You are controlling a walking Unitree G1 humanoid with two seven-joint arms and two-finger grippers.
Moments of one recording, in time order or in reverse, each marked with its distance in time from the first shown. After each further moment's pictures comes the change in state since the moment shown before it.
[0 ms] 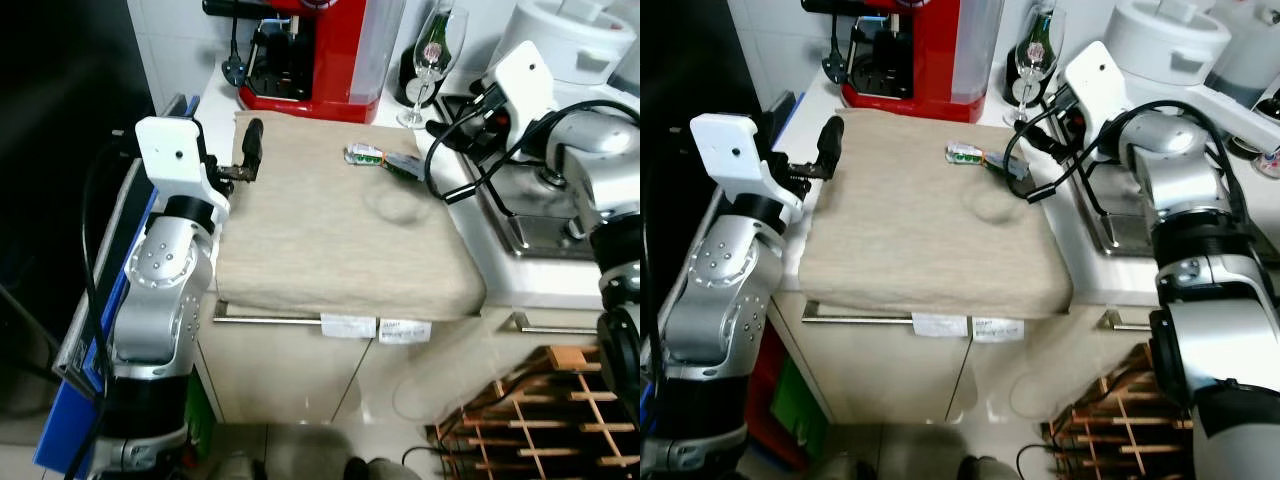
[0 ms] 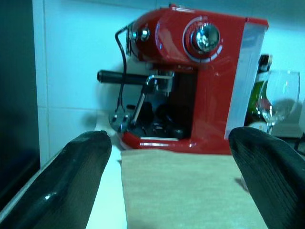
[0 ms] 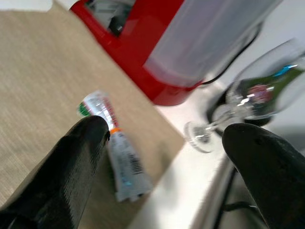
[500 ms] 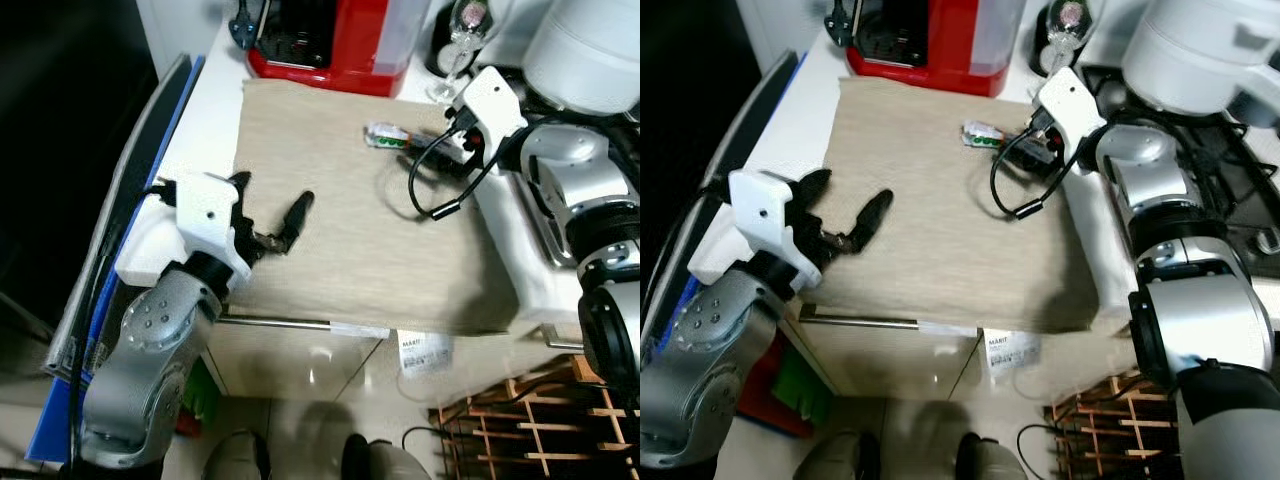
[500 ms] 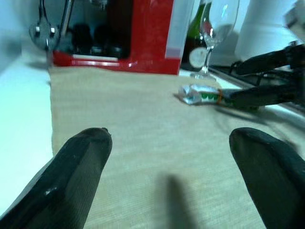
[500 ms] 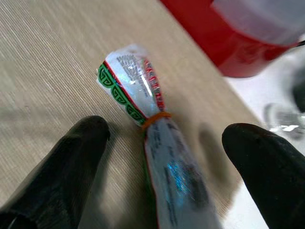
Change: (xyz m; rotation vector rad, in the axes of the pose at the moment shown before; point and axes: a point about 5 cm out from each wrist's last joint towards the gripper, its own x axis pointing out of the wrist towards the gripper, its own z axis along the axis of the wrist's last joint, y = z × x) left arm -0.059 -0.032 -0.003 -0.053 0.165 -0.303; right arm 0.016 0.016 -0.013 0.017 0.089 0.102
